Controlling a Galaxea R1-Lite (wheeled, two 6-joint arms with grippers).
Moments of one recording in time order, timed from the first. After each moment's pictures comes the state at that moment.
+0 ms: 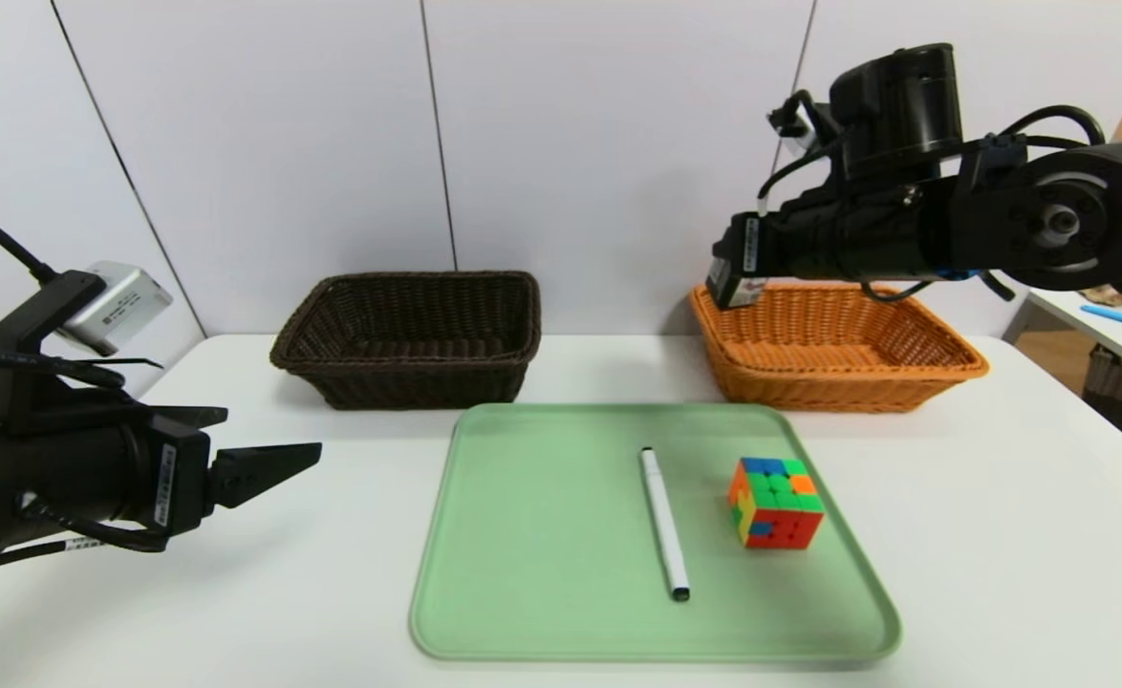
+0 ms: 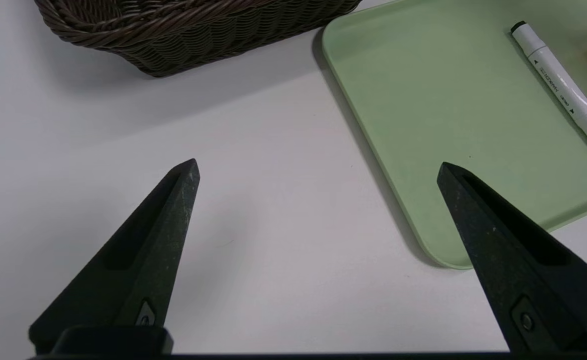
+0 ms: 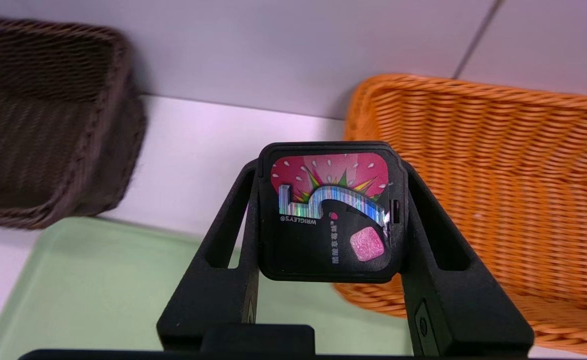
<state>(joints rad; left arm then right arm) -0.23 1.21 -0.75 0.01 -0.17 0.03 0.41 1.86 -1.58 0.12 -0.20 0.14</state>
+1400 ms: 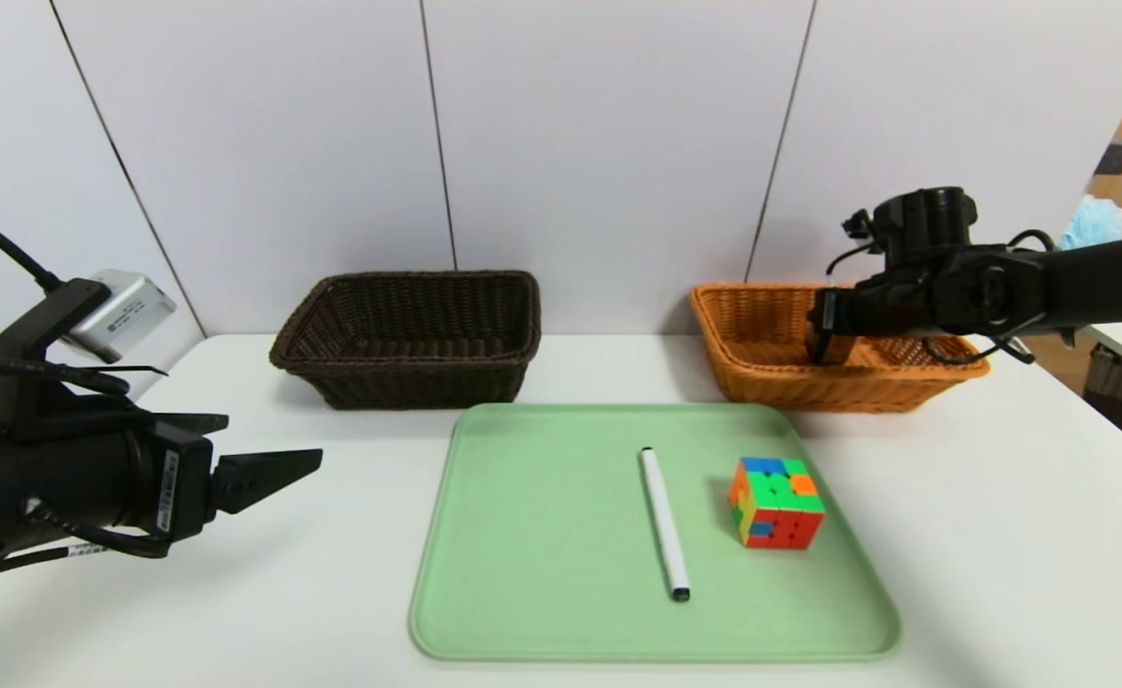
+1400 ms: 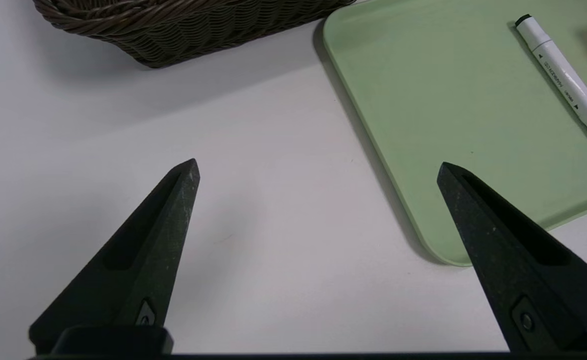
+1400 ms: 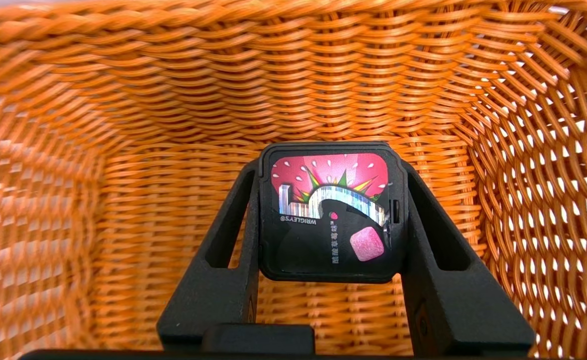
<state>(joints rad) -0.23 1.21 -0.74 0.01 -0.17 0.02 0.06 2.13 -1.56 -0.01 -0.12 0.08</state>
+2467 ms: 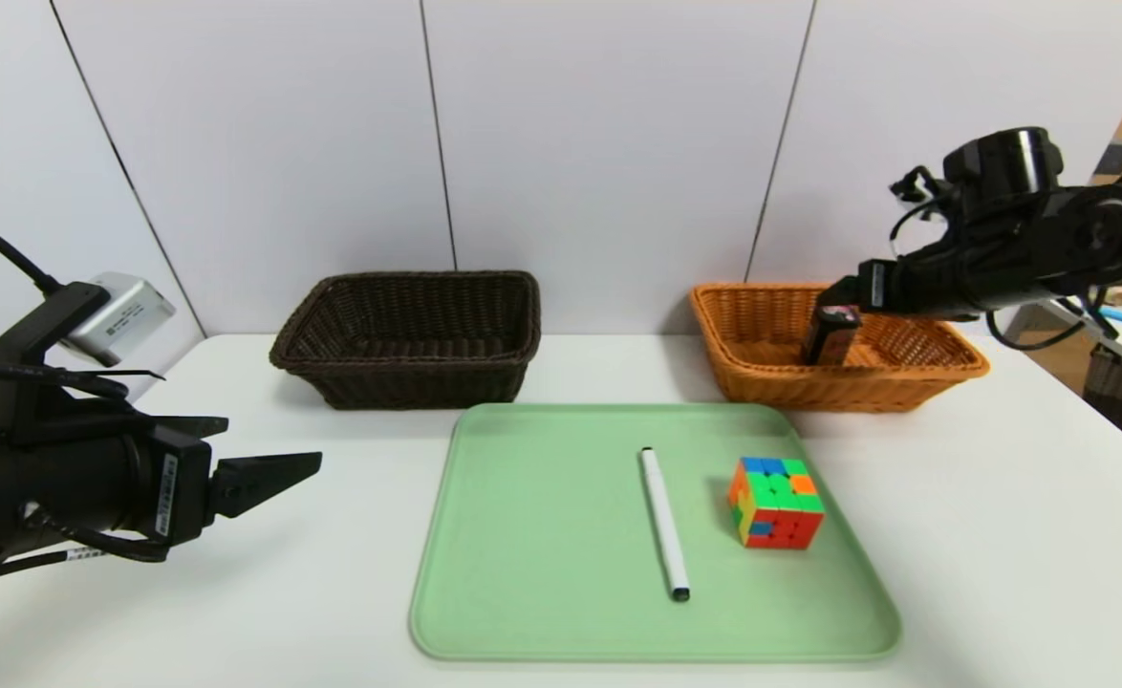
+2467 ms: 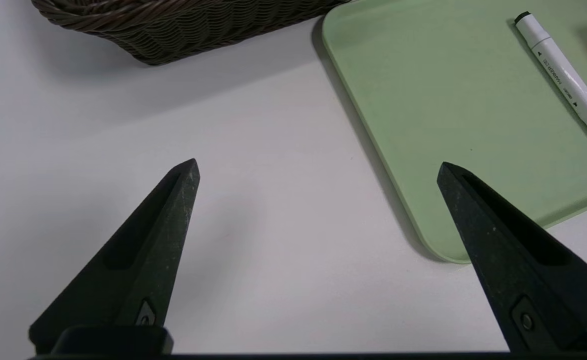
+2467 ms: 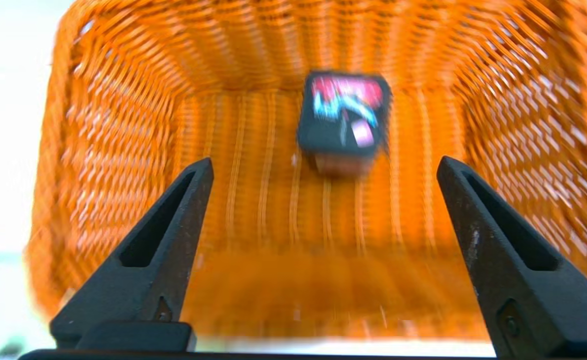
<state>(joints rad) -0.23 1.21 -0.74 0.01 -0.17 0.02 0.03 1.95 -1.58 0.26 0.02 0.09</state>
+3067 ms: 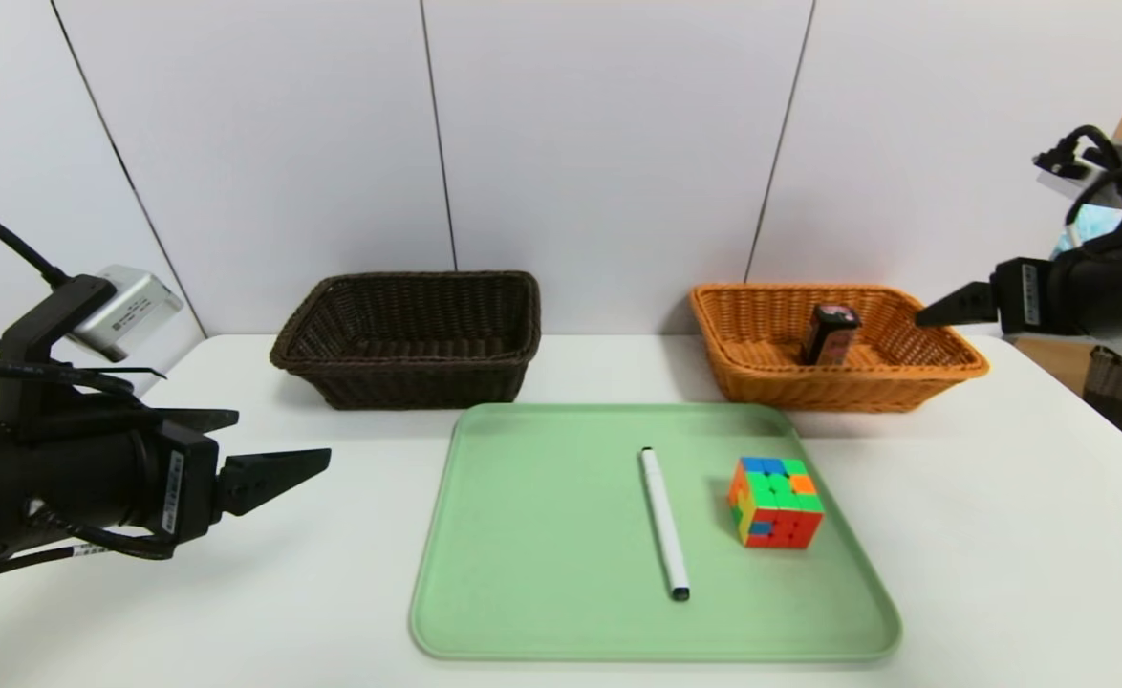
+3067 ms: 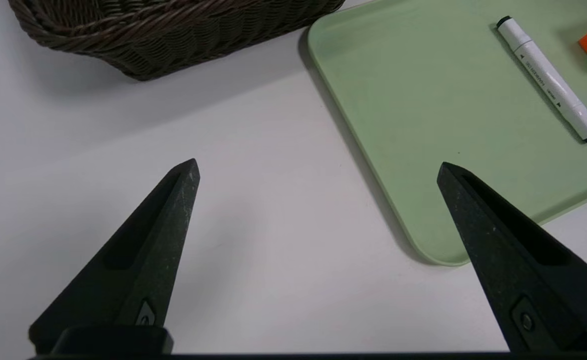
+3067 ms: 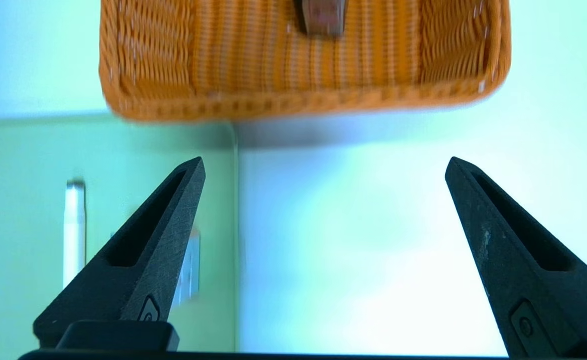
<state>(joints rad) -0.26 1.21 -0.74 -0.01 -0.18 0.03 0.01 1.56 -1.37 0.51 0.03 0.08</state>
